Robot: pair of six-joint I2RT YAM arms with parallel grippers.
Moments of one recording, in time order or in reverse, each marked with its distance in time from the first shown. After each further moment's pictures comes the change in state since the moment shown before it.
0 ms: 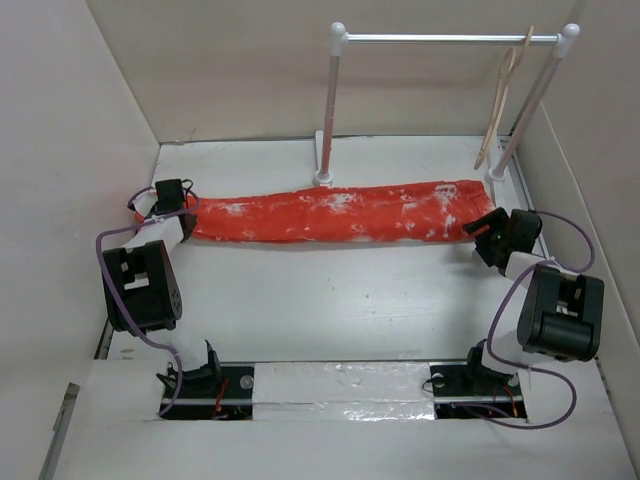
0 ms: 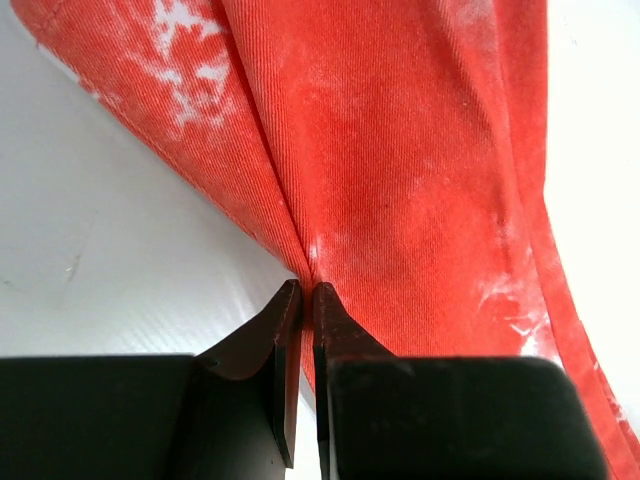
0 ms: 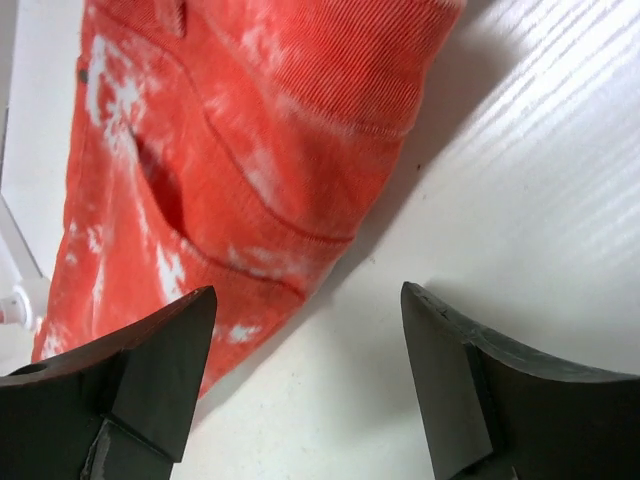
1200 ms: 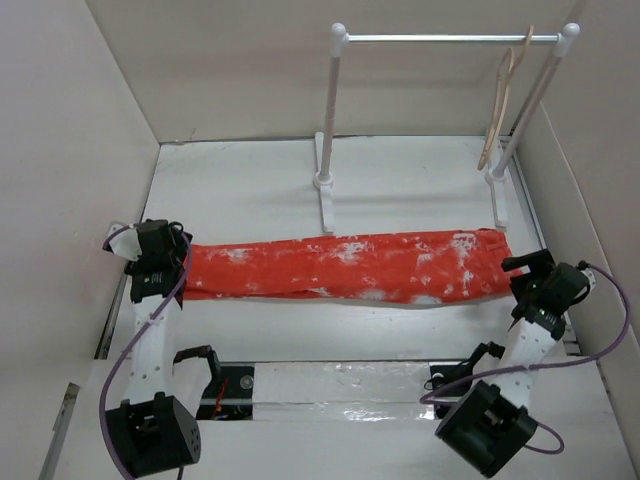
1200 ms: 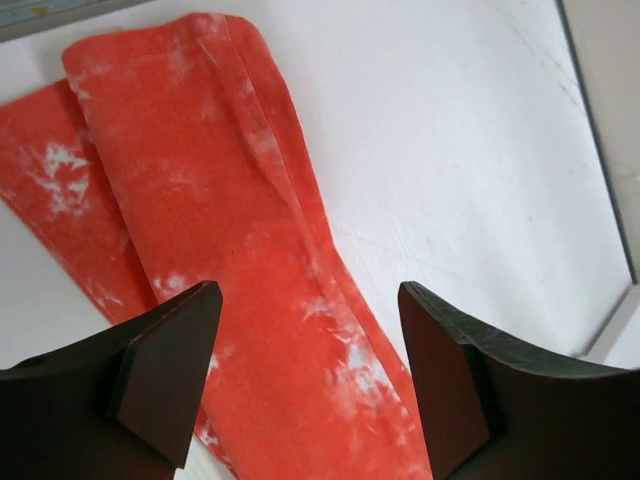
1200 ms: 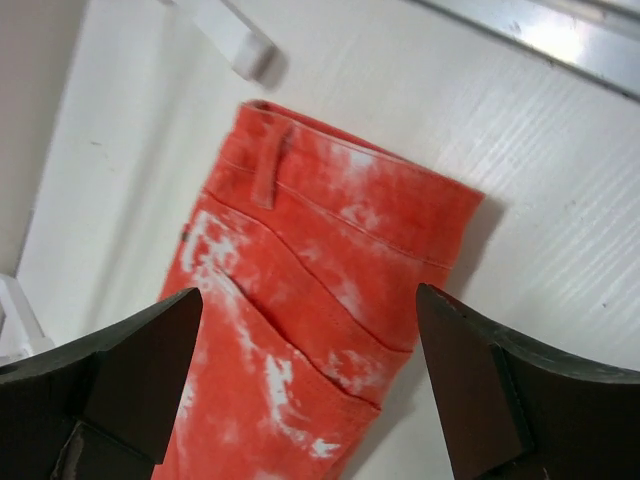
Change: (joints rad) left arm 0.003 -0.797 -0.342 -0.196 -0.046 -0.044; right arm -0.416 -0.808 -0.201 -0.473 -0.089 -0.157
